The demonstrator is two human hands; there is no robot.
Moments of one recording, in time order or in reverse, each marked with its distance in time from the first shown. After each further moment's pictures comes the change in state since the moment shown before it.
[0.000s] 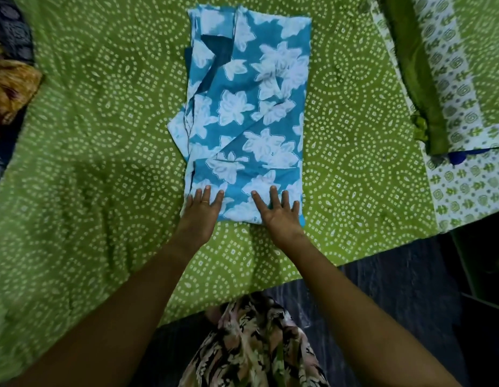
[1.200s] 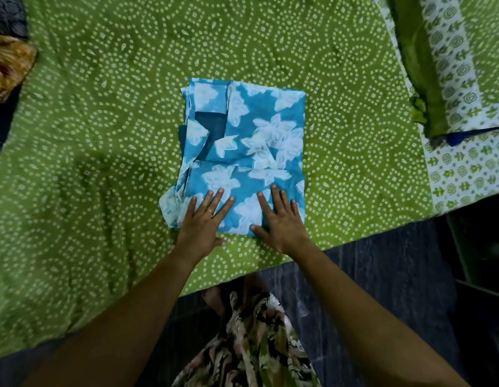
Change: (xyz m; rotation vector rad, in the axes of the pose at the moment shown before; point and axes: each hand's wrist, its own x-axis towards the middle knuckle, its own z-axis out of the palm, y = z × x) left_hand -0.041 0.017 0.054 -0.114 0.124 0.120; right_hand -0.027 0.013 0.053 0.210 0.096 -0.076
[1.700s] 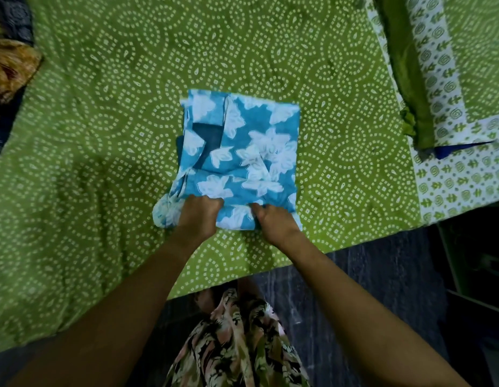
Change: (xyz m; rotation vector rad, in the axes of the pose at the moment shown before) left_hand 0.016 0.016 -0.075 -0.055 -0.042 -0.099; right_hand -0.002 -0.019 -0.054 -0.223 -0.115 -0.048
